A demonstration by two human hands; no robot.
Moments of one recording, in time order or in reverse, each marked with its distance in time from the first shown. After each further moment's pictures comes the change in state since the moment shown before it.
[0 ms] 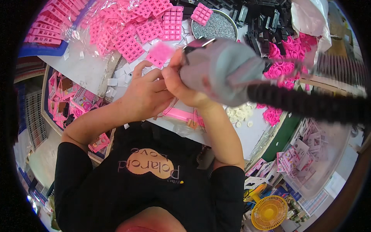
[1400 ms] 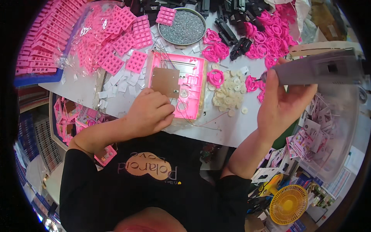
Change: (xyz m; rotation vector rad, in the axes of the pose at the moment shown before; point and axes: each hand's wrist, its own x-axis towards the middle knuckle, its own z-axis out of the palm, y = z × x) left_hand 0.008 0.045 0.023 -0.183 -0.223 0.084; right_hand -0.064 -0.105 -0.127 -0.589 0.729 -0.013
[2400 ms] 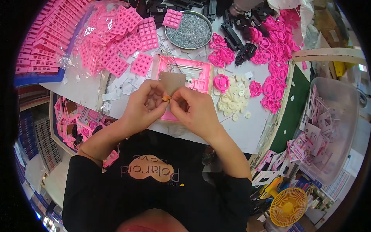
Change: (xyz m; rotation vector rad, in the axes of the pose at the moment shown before) left_hand -0.003 -0.008 -0.015 -0.791 0.206 -0.584; right_hand -0.084 -0.003 0.086 0.002 -0.875 0.417
